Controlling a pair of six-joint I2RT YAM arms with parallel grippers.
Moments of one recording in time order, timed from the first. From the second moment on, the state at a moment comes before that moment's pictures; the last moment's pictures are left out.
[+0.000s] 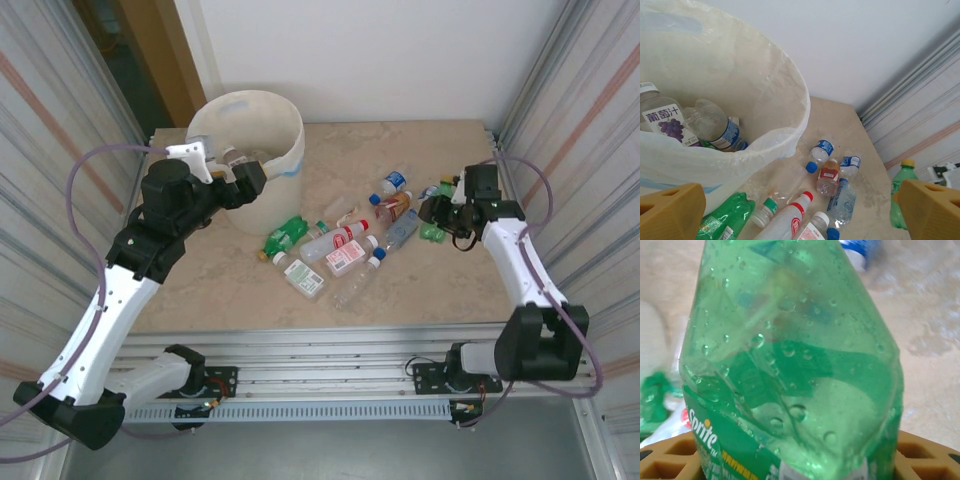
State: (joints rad) left arm -0.42 1.03 1.25 -0.50 0.05 -0.53; right arm 0.03 1.29 1.09 -0.71 -0.24 0.41
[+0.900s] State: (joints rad) left arm -0.69 1.28 1.47 -0.46 0.21 -0.43; right arm 0.60 1.18 1.16 -0.32 -0.30 0.34
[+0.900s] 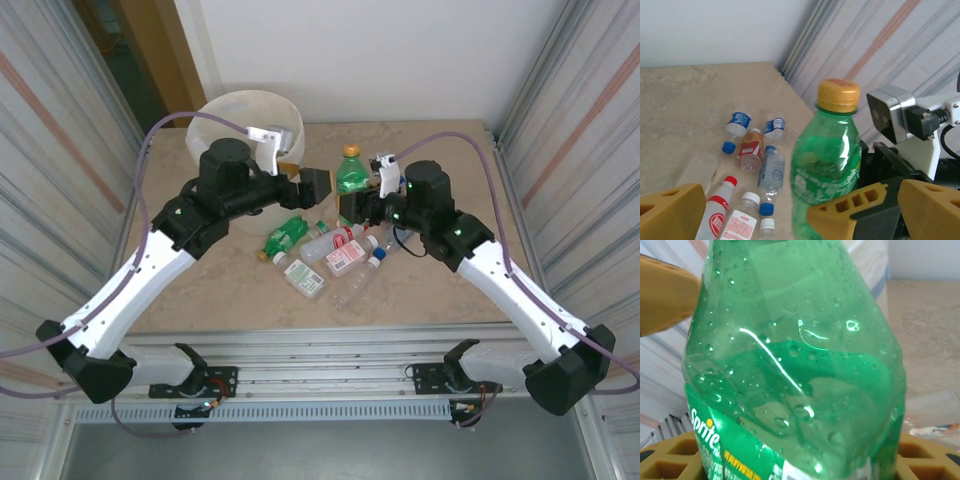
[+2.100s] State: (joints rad) left arm -0.70 1.32 1.48 -0.39 0.18 -0.42; right arm 0.75 1.24 1.20 -0.28 -0.33 0.28
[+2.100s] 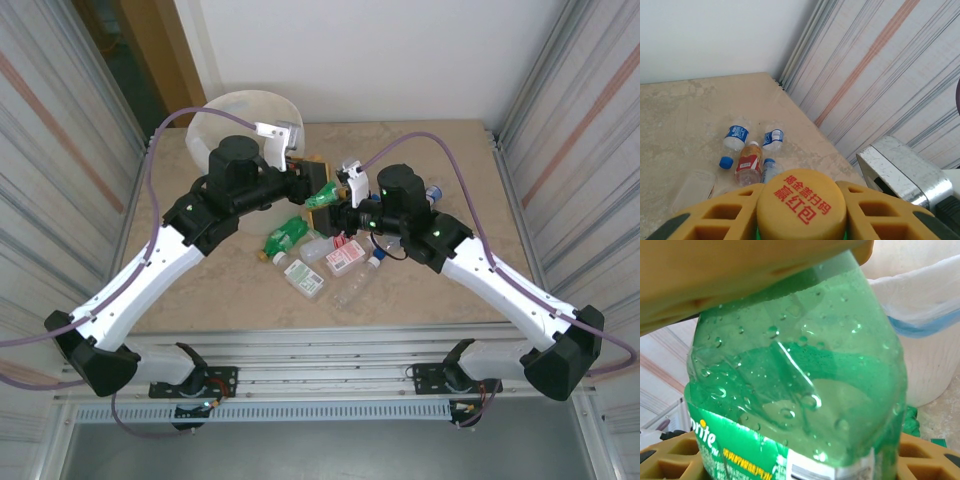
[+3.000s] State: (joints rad) left arm -0.66 1.27 1.42 -0.37 0.12 -0.44; right arm 0.76 1.21 1.20 -0.29 -0.24 0.24
